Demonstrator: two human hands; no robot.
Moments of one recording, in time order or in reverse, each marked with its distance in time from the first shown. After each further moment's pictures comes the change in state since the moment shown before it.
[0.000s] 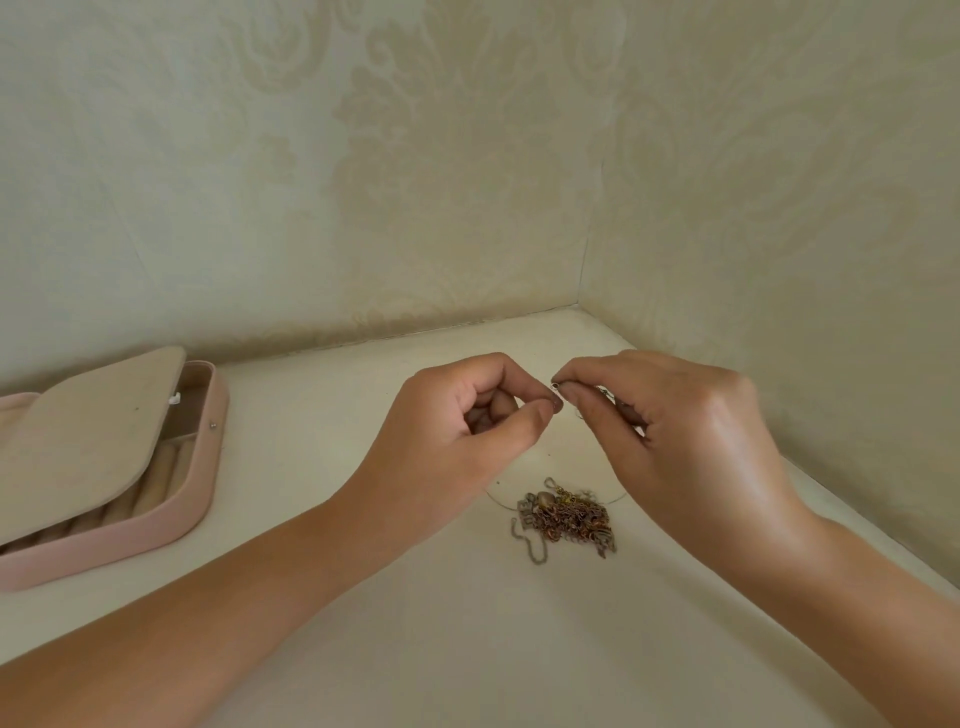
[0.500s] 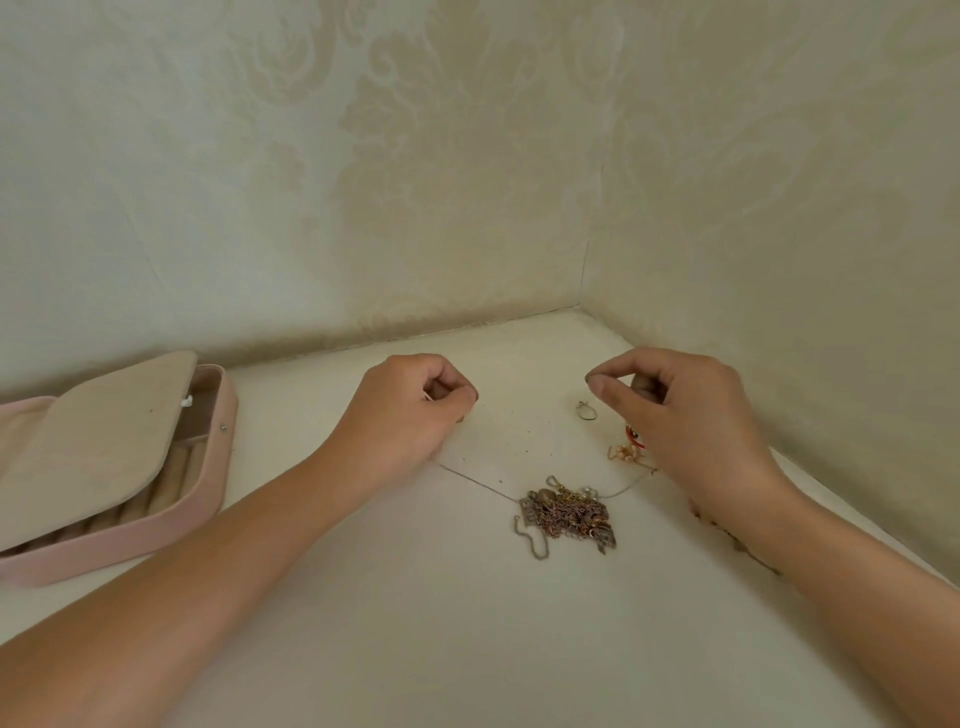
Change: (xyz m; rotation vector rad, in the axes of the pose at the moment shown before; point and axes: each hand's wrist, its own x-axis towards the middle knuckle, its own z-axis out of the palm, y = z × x) left_hand 0.028 -0.039 -0.028 0.326 0.122 -0.299; right_hand 0.001 0.033 0.011 0.363 -0.158 0.628
